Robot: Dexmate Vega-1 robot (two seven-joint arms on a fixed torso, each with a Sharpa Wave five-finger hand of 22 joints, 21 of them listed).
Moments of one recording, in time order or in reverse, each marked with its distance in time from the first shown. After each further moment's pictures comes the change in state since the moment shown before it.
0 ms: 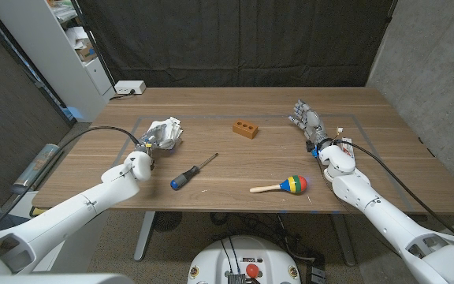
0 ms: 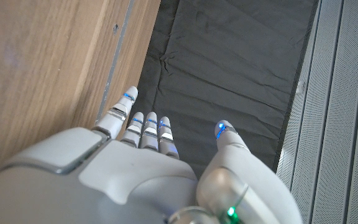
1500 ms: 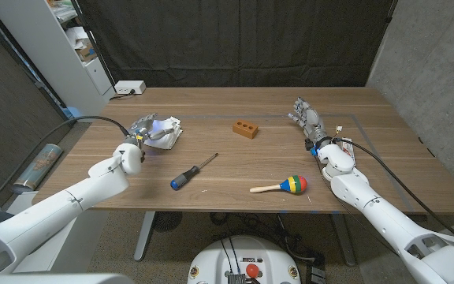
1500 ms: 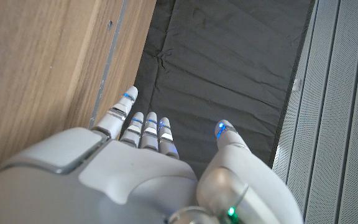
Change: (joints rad) left arm 0.023 0.069 -0.056 -0.076 0.037 0.014 -0.002; left_hand -0.020 0.004 0.004 0.004 -0.007 -0.007 0.007 0.000 0.000 0.003 -0.003 -0.004 0.000 0.000 -0.010 0.000 0.000 -0.022 -0.001 0.000 -0.005; right arm -0.003 0.003 -0.001 -0.026 -0.018 0.008 -0.026; right_hand 0.000 0.000 -0.002 0.007 -0.004 -0.005 -0.006 0.000 0.000 0.000 0.000 0.000 0.000 -0.001 0.001 0.000 0.005 0.000 0.000 0.000 0.000
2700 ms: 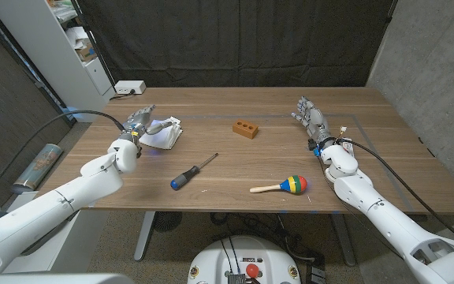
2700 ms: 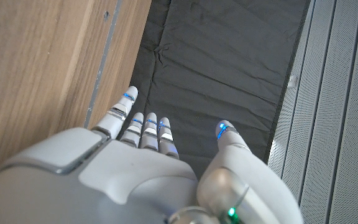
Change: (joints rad) left arm 0.043 0.042 -0.054 -0.074 0.008 -0.012 0.022; left_hand -0.009 0.009 0.004 0.004 -0.008 -0.006 0.005 -0.007 0.000 0.010 0.001 0.000 -0.005 -0.005 -0.005 0.000 0.000 -0.009 -0.001 0.000 0.000; right arm -0.028 -0.016 0.017 -0.037 0.005 0.009 -0.016; right_hand 0.000 -0.010 0.003 0.003 0.000 -0.004 0.004 0.000 0.000 -0.005 -0.005 0.000 0.000 -0.003 0.003 0.000 0.000 0.000 0.000 0.000 0.000
